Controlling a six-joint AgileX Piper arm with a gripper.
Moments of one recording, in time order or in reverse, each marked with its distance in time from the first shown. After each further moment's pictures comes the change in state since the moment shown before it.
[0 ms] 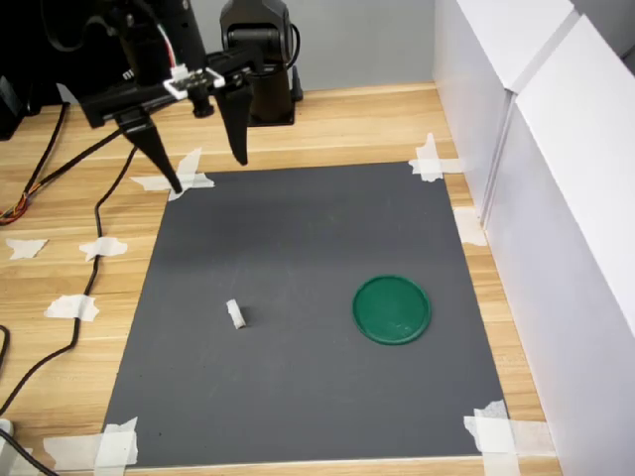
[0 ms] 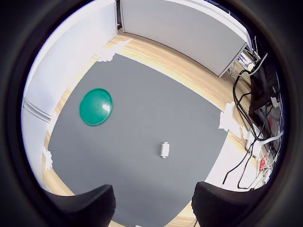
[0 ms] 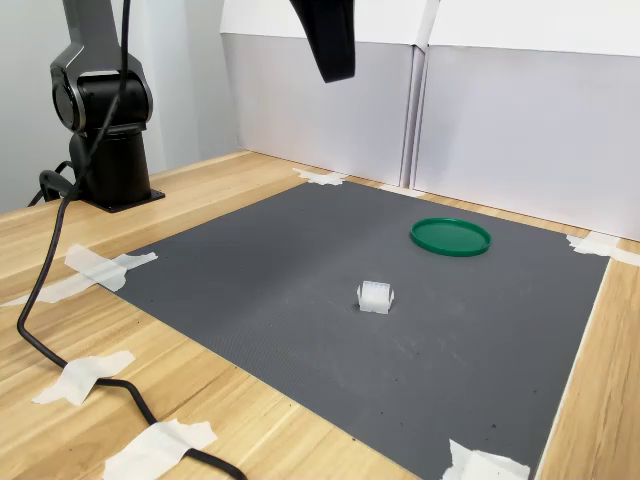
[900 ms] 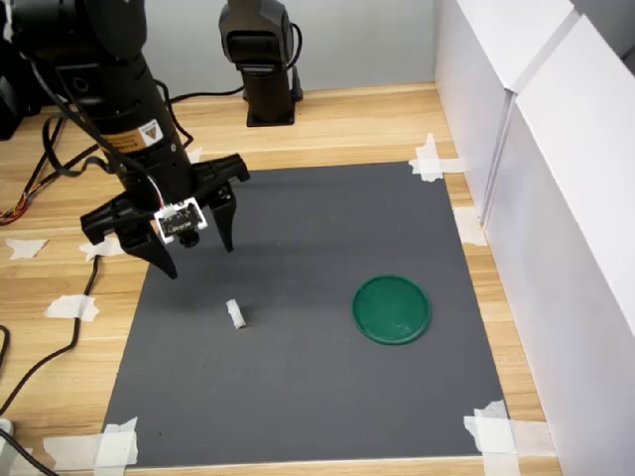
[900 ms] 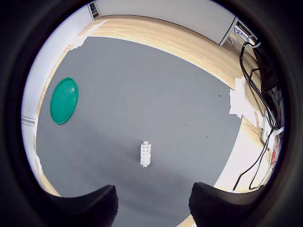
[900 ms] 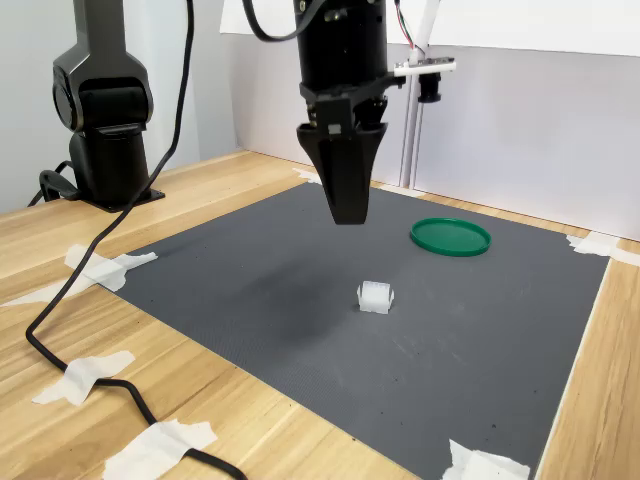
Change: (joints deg) arm -1.7 14.0 -0.3 -1.1 -7.1 1.9
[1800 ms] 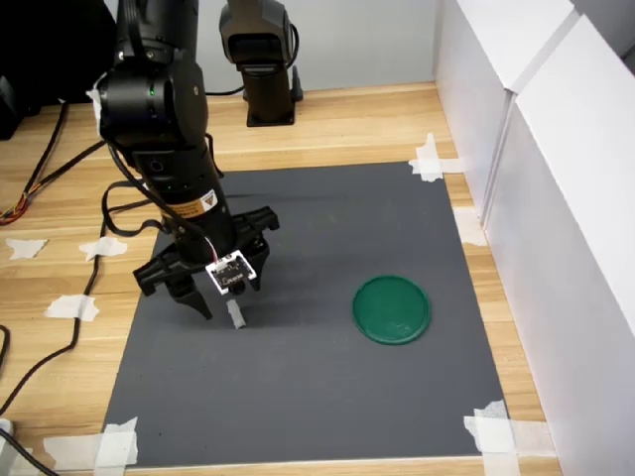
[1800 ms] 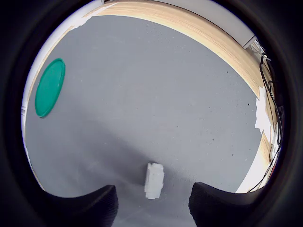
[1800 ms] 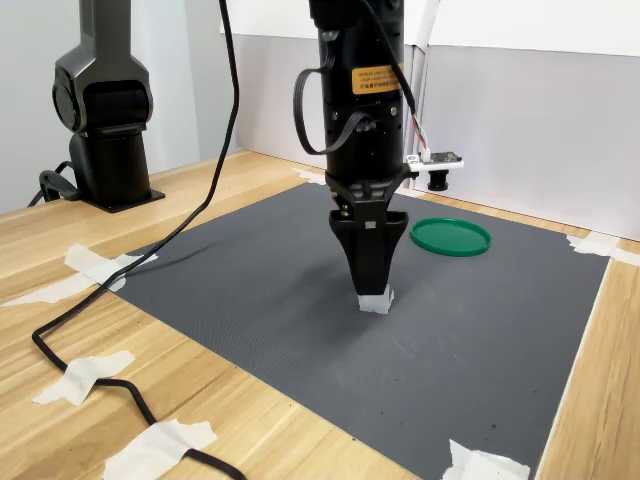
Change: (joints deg) arm 4.2 5.0 7.5 -3.6 -13.3 -1.0
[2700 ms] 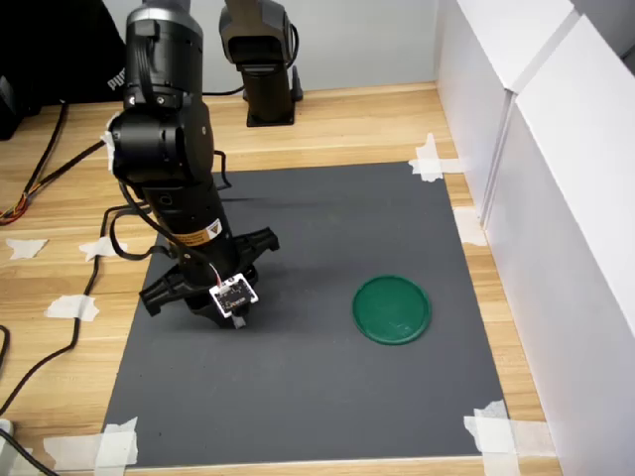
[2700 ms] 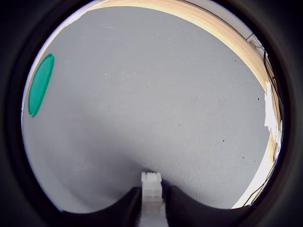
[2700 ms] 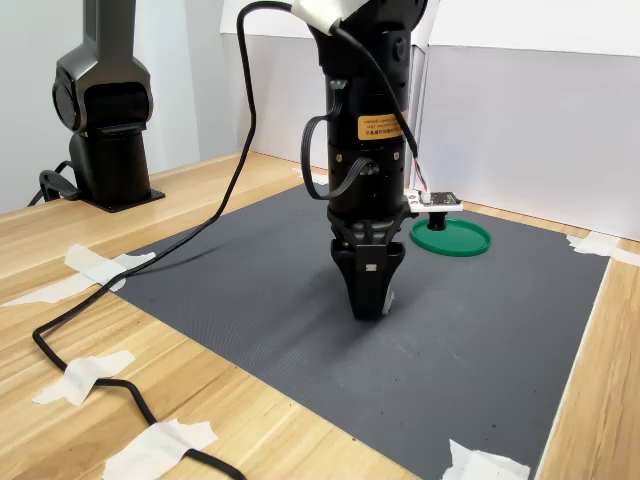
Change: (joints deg) arm 0.1 3.5 0.0 -0.6 -1.9 1.1
